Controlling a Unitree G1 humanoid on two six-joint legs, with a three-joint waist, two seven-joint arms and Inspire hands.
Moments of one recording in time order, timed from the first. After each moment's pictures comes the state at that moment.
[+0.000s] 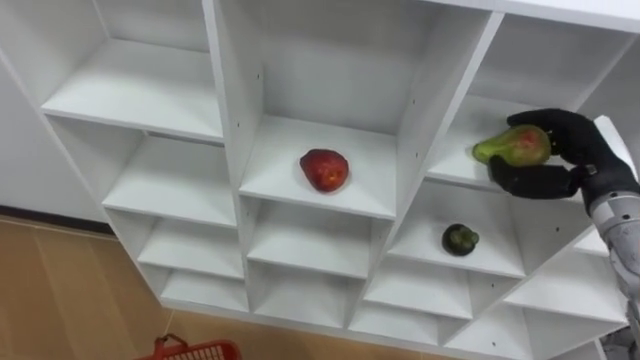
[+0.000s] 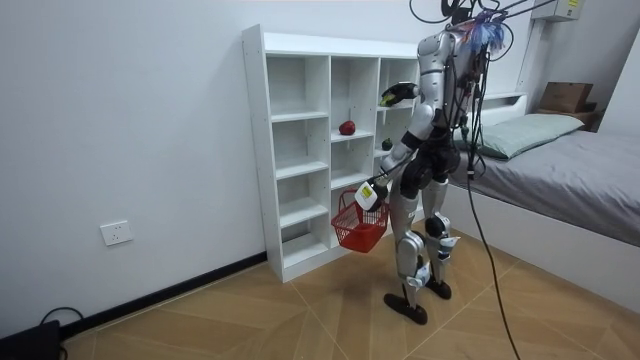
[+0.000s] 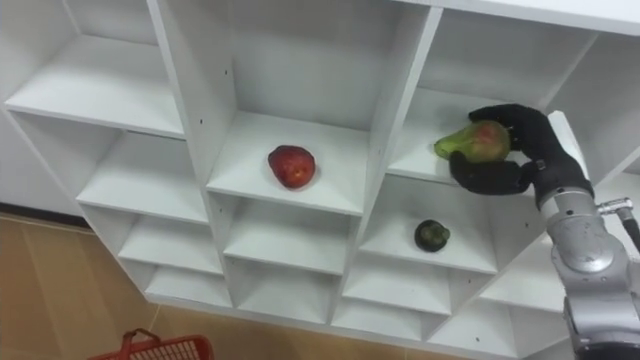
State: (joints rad) left arm 0.25 0.30 0.03 0.89 0.12 -0.07 -0.09; right arm -0.15 -0.56 -0.08 0.42 -0.13 -0.13 0.06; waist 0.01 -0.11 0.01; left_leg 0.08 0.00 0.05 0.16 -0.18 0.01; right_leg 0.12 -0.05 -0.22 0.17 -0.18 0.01
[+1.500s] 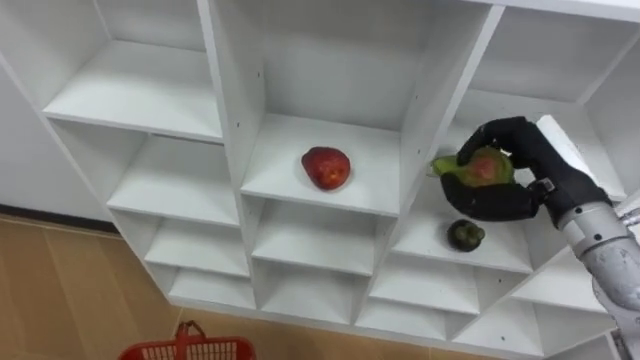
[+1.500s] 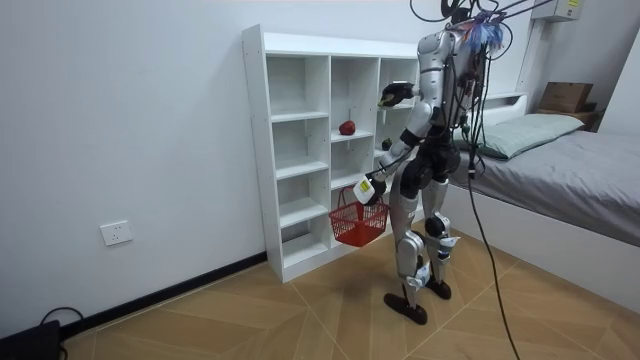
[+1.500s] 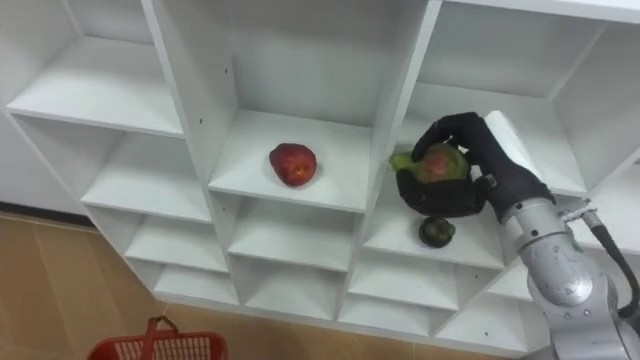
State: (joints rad) left arm 0.20 0.25 -0.01 0.86 0.12 -0.09 -0.05; right arm 0.08 -0.50 -0.03 -0.03 -0.21 -0.13 0.16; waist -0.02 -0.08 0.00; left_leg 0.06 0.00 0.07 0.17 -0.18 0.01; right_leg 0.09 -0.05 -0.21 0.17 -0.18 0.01
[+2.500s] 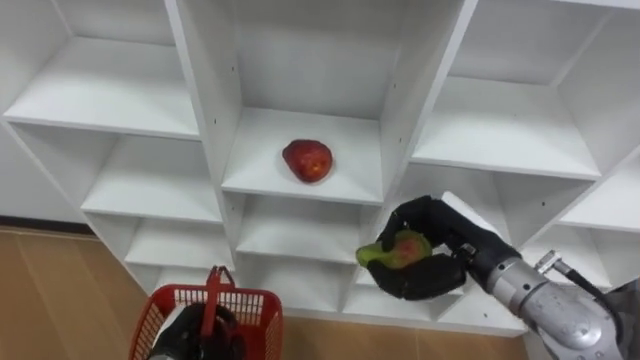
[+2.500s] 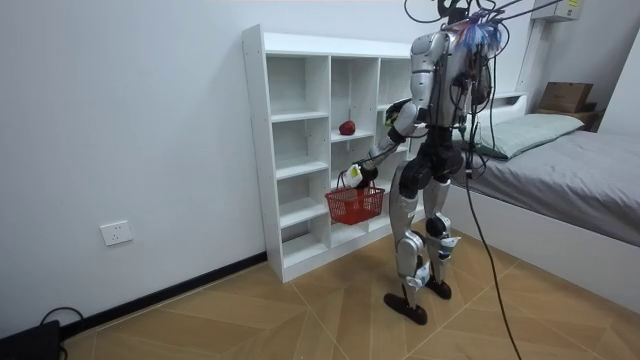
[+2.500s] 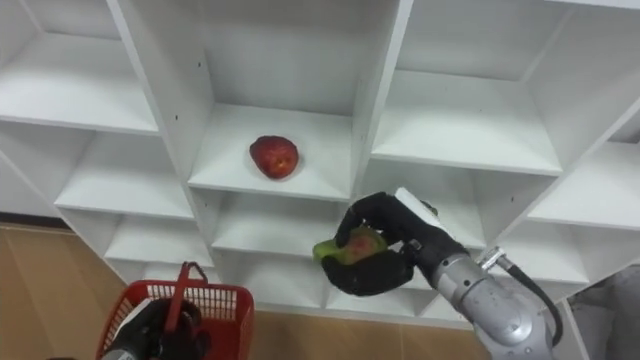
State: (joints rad) left arm 0.07 0.25 -0.11 0.78 0.07 -0.07 -0.08; right arm 0.17 -0.36 0.11 -0.02 -0.19 -0.03 0.47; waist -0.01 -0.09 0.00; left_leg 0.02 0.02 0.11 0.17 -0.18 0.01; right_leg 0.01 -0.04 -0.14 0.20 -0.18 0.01
